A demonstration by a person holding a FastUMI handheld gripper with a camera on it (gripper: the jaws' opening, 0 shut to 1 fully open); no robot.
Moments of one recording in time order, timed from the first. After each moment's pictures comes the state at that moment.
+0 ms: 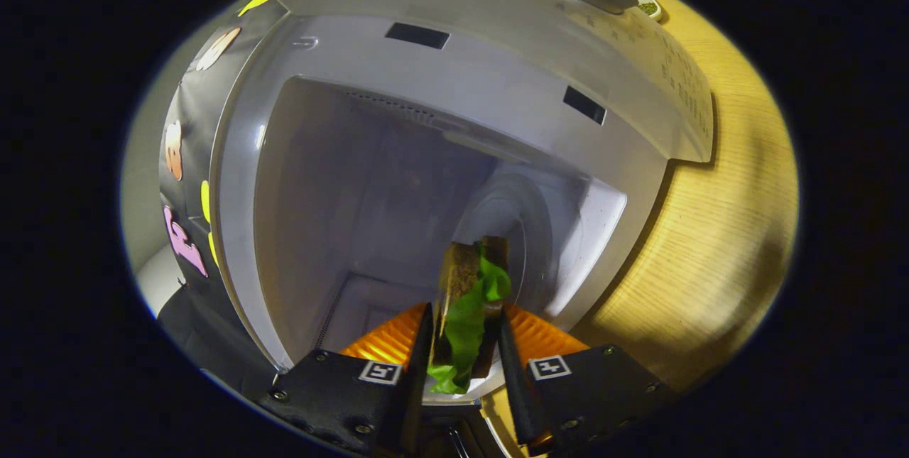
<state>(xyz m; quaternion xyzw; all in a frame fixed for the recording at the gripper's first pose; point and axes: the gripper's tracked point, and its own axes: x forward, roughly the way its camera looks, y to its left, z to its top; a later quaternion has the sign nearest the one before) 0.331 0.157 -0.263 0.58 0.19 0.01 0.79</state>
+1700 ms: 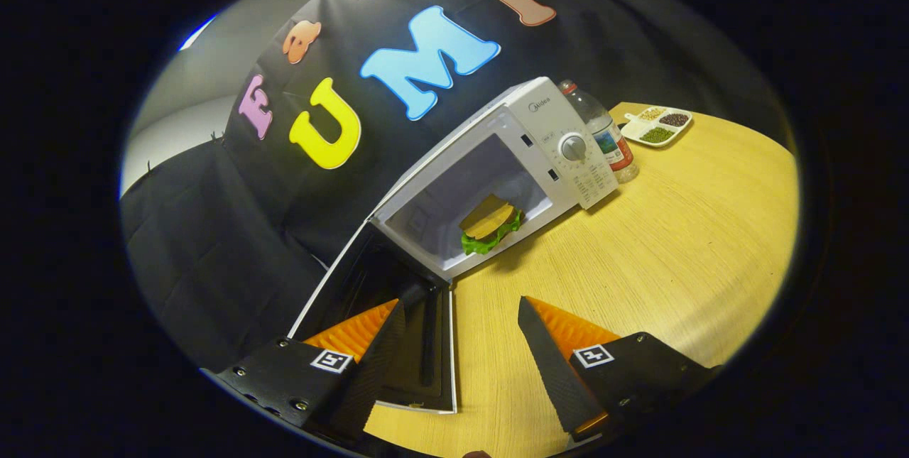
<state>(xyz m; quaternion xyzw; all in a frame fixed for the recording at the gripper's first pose) 0.039 0.123 -0.157 0.34 0.23 0.11 0.91</state>
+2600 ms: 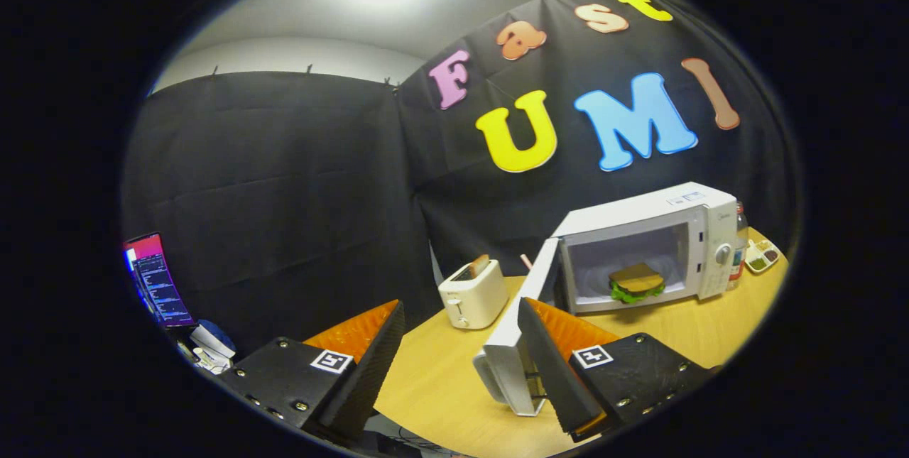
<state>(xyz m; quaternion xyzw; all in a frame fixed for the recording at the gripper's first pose) -0.057 0.302 -0.030 0.14 0.07 0.34 0.93</state>
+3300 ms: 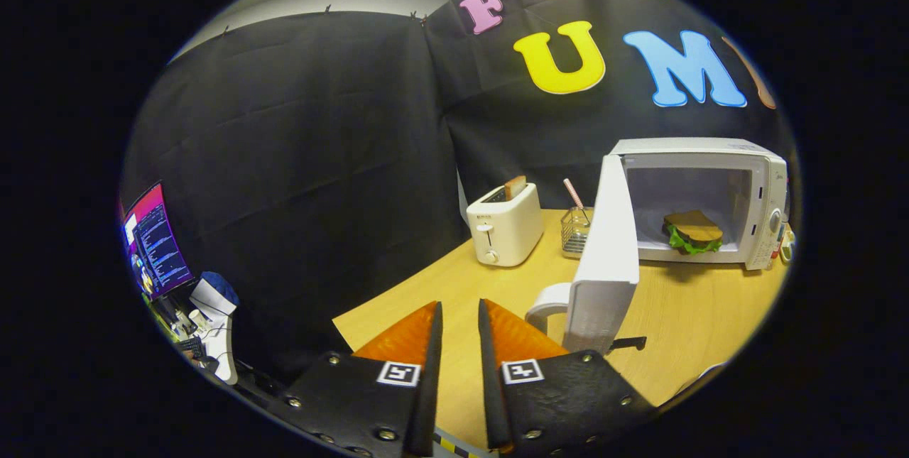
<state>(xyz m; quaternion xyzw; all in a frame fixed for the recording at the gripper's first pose) -0.040 0.363 -0.142 0.07 0.21 0.38 0.90</state>
